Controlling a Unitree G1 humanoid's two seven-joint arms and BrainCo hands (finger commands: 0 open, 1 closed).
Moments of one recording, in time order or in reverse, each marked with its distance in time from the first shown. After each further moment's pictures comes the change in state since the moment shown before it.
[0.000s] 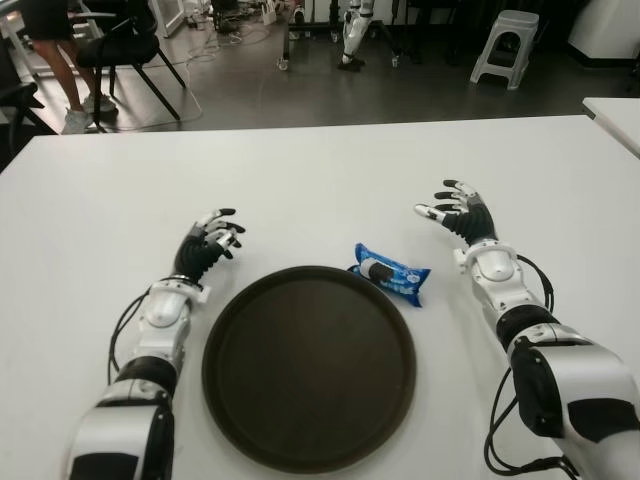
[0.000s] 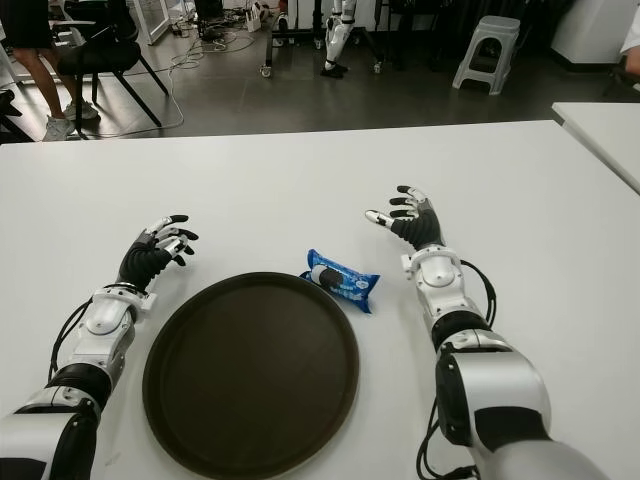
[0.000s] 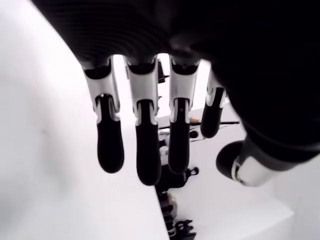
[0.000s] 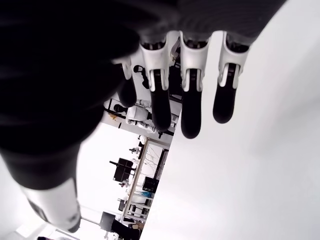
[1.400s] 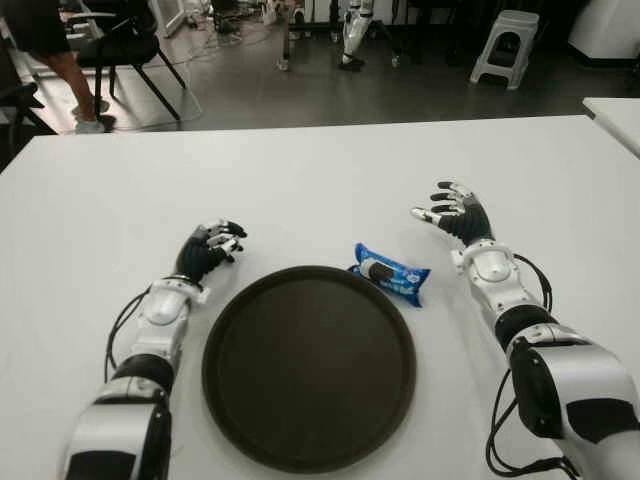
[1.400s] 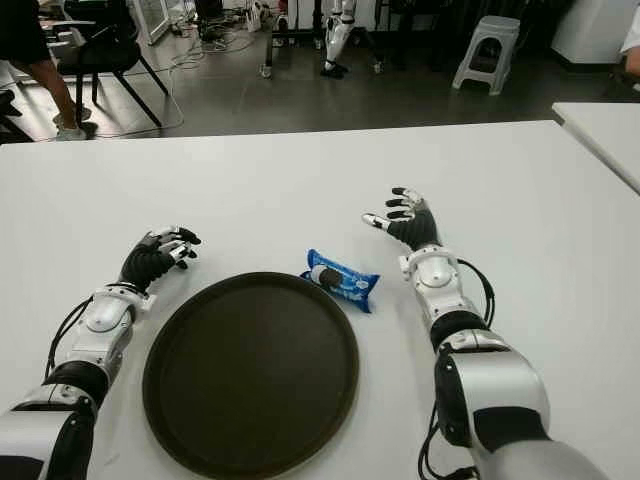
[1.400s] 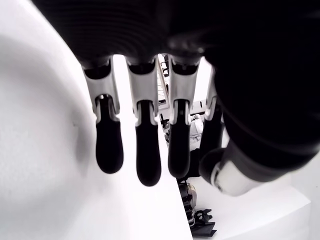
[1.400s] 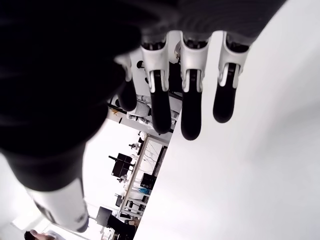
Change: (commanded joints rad) left arm -0.009 0.000 -0.013 0.012 0.008 0.012 -0.007; right arm -0.005 0.001 0.006 0.003 -0.006 0.012 0.000
